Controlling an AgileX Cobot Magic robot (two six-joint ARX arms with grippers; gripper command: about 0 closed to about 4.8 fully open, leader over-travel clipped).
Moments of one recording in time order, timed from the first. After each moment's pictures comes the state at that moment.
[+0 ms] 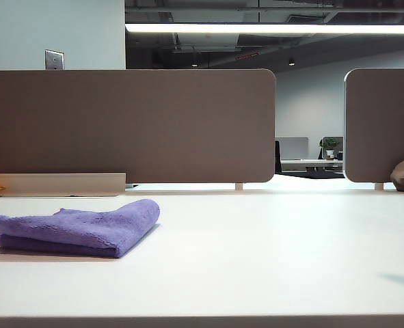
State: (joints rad) left arm -0.14 0.02 0.64 -0.66 0.25 -0.40; right arm 0.78 0.68 1.14 -0.44 -0.11 0.04
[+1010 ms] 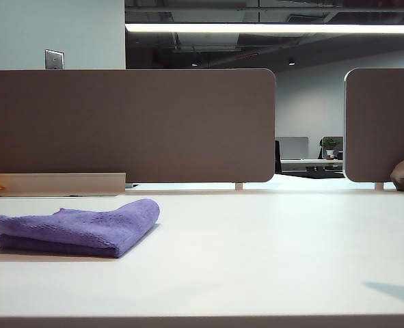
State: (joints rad) left arm -0.14 0.02 0.11 -0.29 0.25 -0.40; right arm 0.78 0.32 0.35 -0.03 -0.05 0.10
